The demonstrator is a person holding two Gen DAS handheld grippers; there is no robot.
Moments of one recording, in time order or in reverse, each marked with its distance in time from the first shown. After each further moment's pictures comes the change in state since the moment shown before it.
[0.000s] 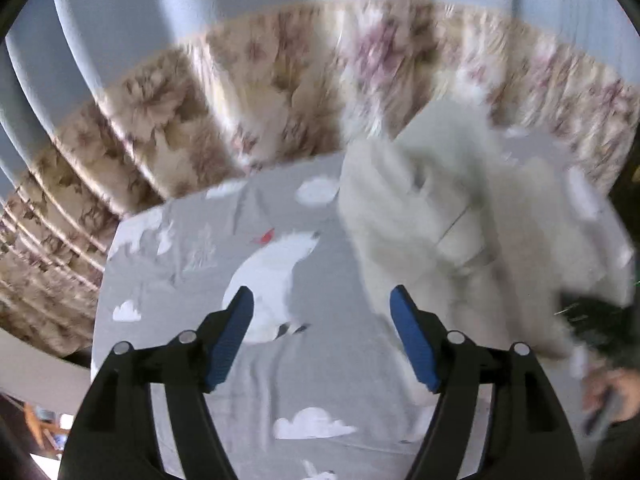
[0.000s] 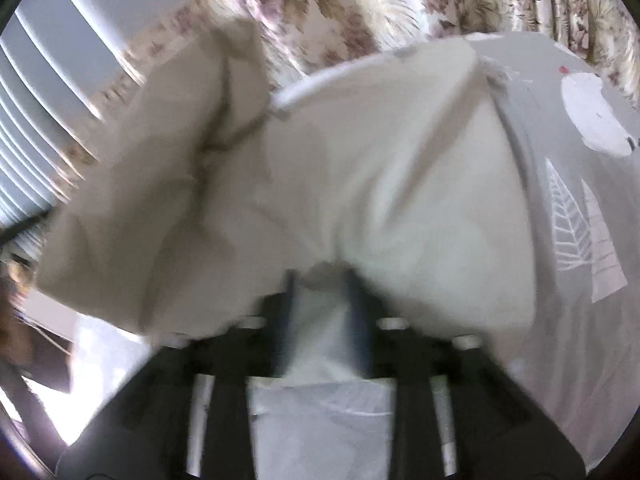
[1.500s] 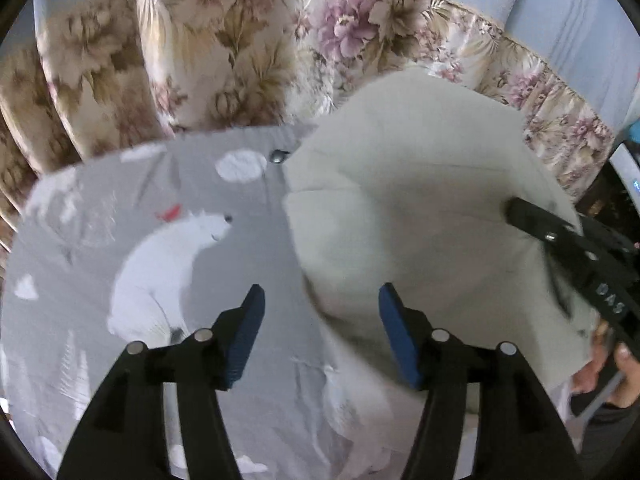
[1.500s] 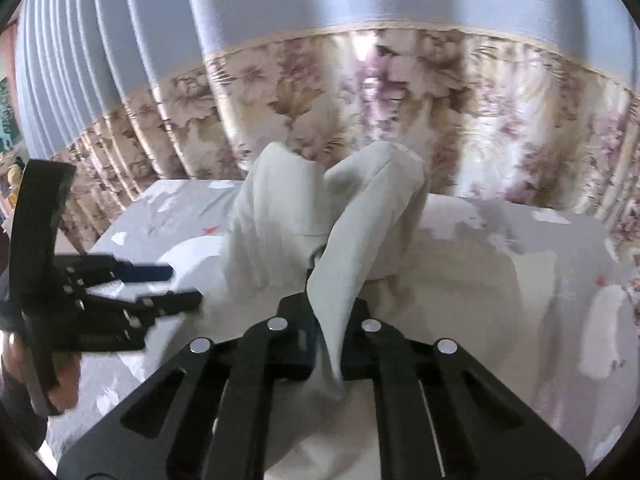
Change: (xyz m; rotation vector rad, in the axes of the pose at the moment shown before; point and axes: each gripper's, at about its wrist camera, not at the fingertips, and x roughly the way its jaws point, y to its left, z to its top) left arm 0.041 -0.014 0.005 -0.128 0.008 -0.262; right arm -0.006 0.085 0.079 -0.388 -0.127 -0.028
